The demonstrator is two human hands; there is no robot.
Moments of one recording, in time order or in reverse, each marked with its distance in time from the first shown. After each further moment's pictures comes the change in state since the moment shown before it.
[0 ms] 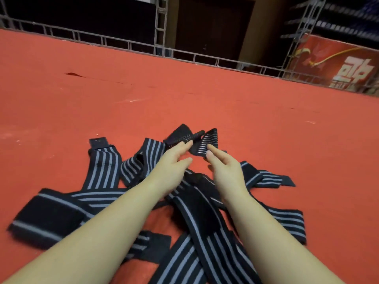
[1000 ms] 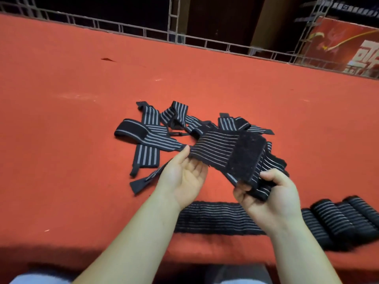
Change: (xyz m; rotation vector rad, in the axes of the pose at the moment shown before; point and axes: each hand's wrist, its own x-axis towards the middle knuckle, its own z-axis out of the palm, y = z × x) left_hand -0.325 0.092 0.008 -1.426 0.109 -0.558; right_hand -0.352 -0.075 -0.079 0.873 -0.065 0.357
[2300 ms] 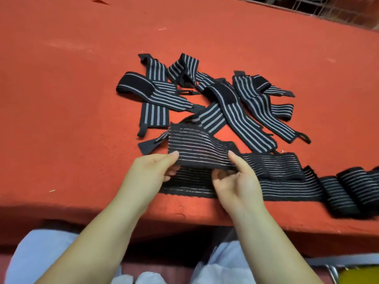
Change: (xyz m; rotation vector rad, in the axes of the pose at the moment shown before) left_hand -0.029 0.019 -0.104 1.036 0.303 0.345; right_hand 0.027 0.109 -0.013 0.167 0.278 0.104
